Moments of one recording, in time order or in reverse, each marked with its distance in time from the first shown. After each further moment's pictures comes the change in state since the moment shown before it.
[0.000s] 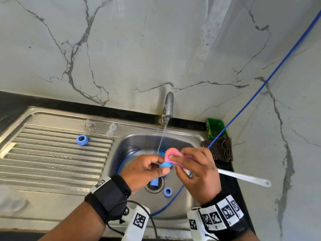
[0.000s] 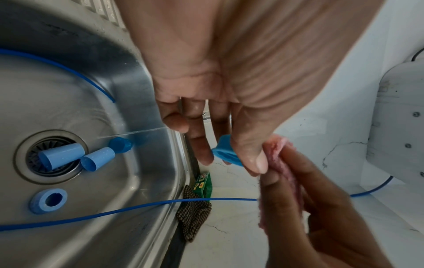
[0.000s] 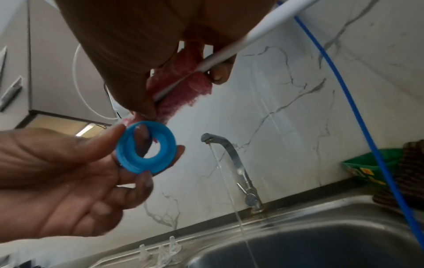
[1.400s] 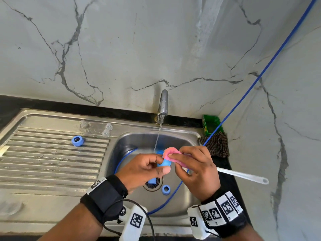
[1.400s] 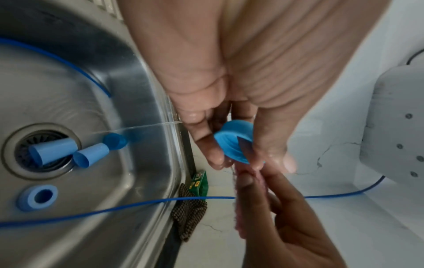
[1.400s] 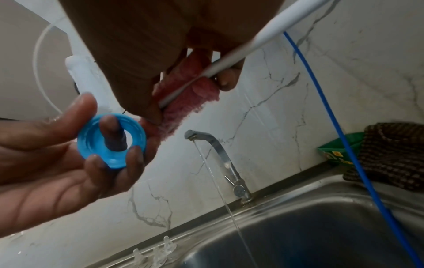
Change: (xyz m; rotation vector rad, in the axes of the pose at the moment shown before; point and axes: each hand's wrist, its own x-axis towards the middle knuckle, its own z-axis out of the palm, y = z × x) left_hand 0.001 0.003 0.007 0.044 -0.007 0.011; right_hand -0.008 0.008 -0.006 -0.004 -0.018 0.026
